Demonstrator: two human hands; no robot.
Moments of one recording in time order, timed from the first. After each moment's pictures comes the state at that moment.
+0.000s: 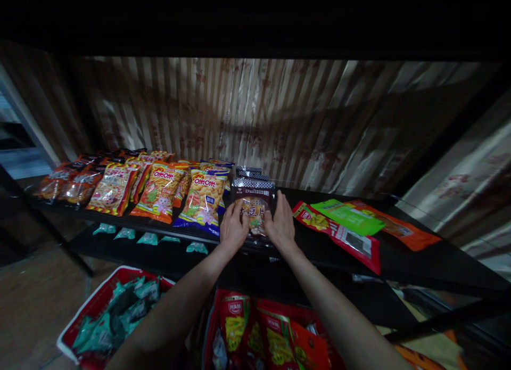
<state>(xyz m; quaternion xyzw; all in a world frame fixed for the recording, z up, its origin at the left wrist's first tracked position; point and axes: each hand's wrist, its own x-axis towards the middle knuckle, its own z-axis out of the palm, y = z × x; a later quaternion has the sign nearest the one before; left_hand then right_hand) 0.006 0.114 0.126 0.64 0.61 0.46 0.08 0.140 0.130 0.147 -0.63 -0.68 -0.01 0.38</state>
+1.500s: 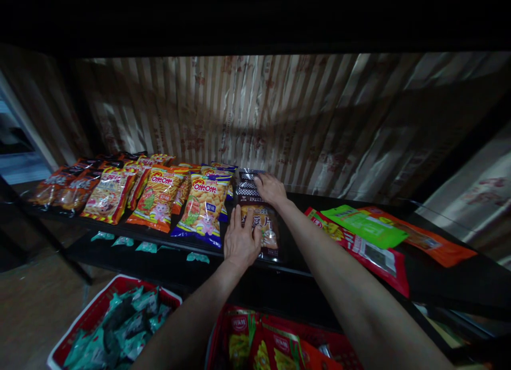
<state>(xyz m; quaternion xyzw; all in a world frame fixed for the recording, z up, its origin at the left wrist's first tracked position) 0.016 0.105 0.123 0.69 0.61 0.40 -0.01 0.118 0.247 0.208 -0.61 -0.76 -0.03 0.21</state>
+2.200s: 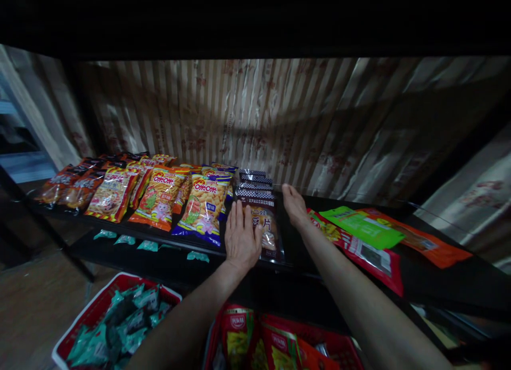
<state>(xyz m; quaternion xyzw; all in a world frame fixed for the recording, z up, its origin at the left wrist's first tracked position) 0.020 0.102 0.133 0.68 0.59 0.44 -0.07 0.174 0.222 0.183 -0.65 -0.59 0.15 0.46</state>
